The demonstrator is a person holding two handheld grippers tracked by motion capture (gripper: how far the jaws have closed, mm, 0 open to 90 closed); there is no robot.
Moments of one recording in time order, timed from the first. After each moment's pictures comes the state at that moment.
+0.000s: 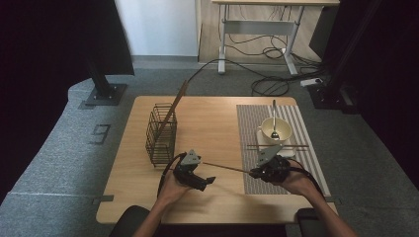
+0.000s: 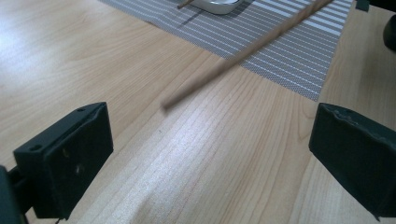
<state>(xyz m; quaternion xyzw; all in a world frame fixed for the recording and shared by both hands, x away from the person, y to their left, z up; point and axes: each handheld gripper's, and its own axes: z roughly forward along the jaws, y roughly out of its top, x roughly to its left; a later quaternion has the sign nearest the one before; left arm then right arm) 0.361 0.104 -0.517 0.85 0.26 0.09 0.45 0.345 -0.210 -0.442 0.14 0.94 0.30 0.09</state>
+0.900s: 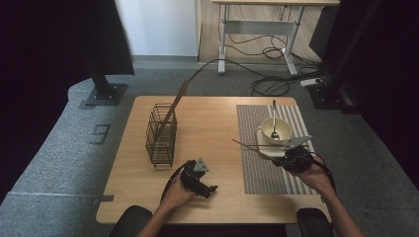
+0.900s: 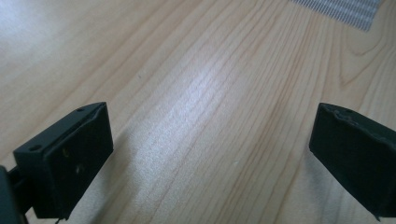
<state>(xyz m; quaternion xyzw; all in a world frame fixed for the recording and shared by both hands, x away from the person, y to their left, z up) 0.361 0.082 -0.555 0.89 0.25 0.09 0.36 0.374 -0.286 -0.455 0.29 0.90 0.31 0.14</state>
